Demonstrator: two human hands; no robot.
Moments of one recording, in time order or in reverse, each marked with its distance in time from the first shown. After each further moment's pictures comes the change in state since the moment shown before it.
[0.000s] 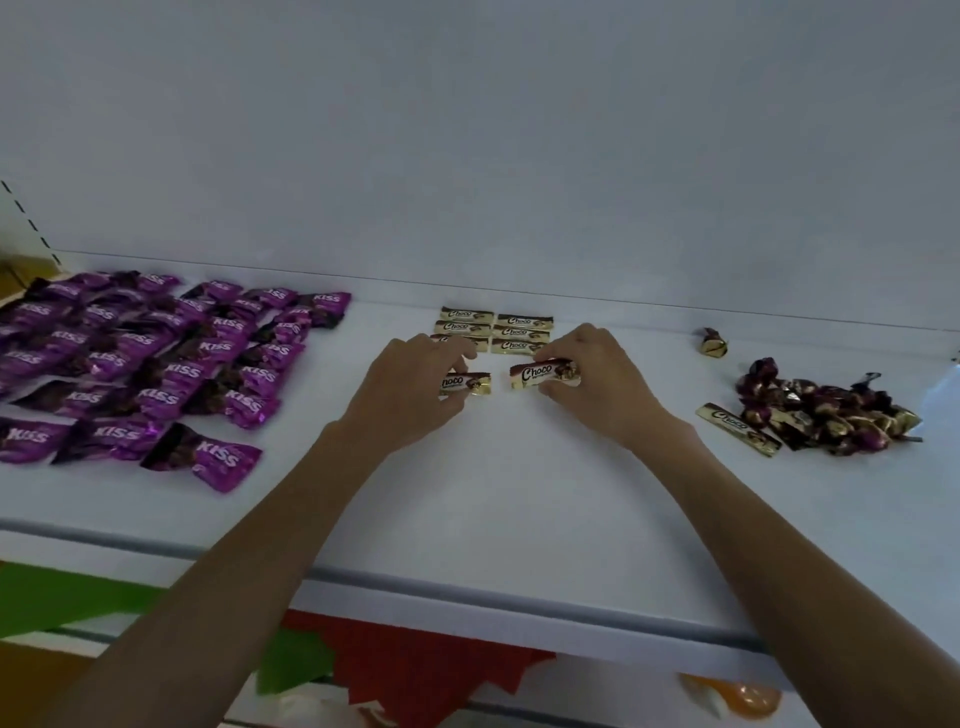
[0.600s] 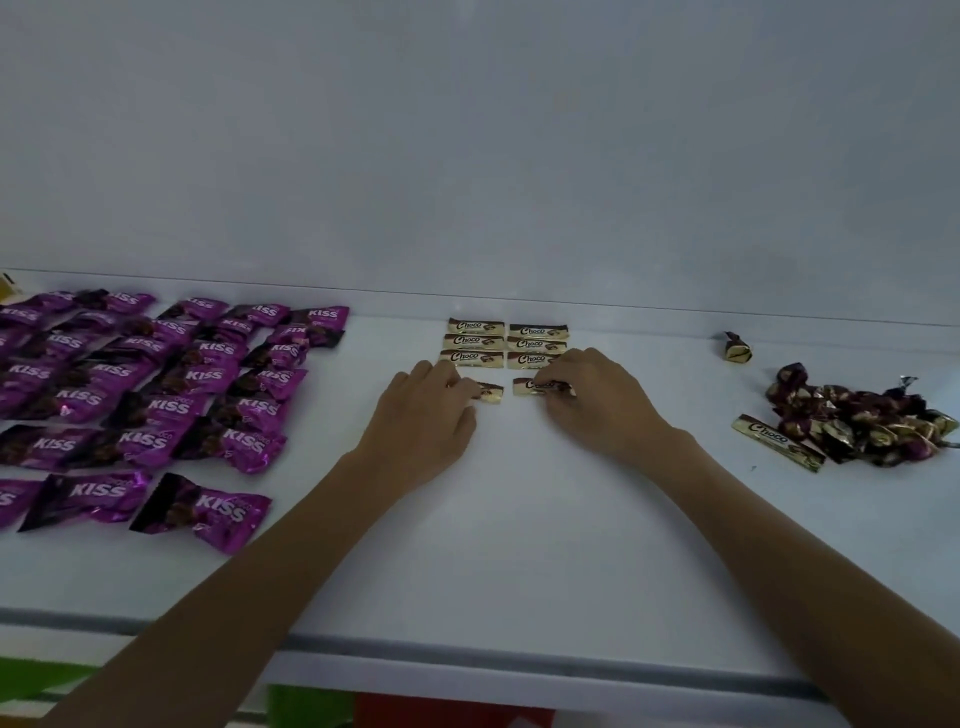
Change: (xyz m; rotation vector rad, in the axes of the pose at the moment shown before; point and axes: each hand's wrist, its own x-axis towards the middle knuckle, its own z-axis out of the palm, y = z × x) left_hand 0.006 -0.030 0.016 0.194 -0.123 0.060; right_hand 0.023 -0.011 0.027 -0.152 -0.035 0.045
